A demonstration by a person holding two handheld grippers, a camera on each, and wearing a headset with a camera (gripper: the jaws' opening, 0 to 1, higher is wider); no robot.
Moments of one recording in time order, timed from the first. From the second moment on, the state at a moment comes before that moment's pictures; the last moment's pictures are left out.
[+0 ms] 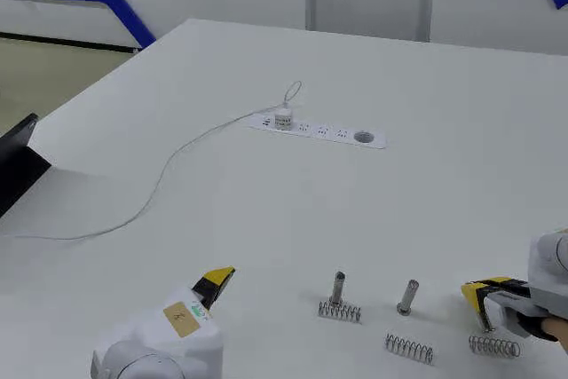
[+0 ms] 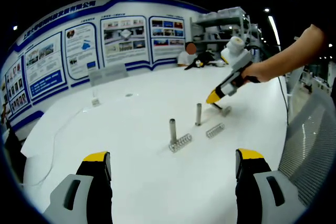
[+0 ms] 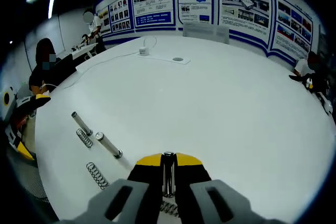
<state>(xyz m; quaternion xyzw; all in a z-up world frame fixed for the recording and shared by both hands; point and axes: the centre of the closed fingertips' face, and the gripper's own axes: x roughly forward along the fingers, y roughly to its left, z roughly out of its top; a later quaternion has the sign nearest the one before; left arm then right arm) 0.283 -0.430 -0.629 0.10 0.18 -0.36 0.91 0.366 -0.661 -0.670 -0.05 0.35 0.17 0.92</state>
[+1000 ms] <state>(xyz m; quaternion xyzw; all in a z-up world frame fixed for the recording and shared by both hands) 0.284 -0.434 -0.617 0.08 0.16 -0.37 0.91 0.349 -0.674 -0.651 -0.06 0.30 0.17 0.94</state>
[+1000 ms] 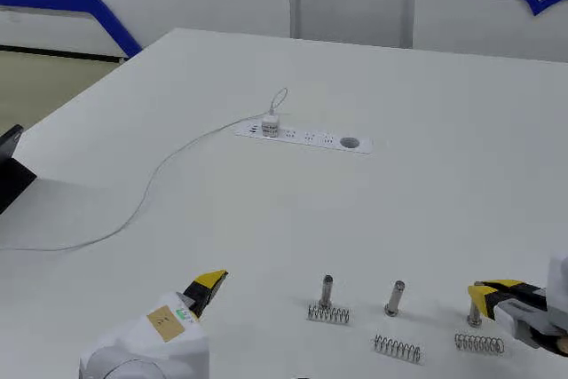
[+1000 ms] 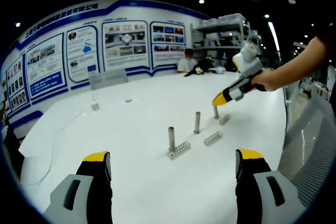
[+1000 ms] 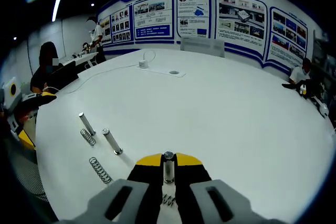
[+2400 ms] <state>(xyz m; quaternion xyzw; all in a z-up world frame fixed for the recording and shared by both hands) 0.295 -0.425 -0.599 0.02 0.13 -0.34 0.93 0.339 -0.678 -0.637 -0.04 0.24 0.19 0.95</state>
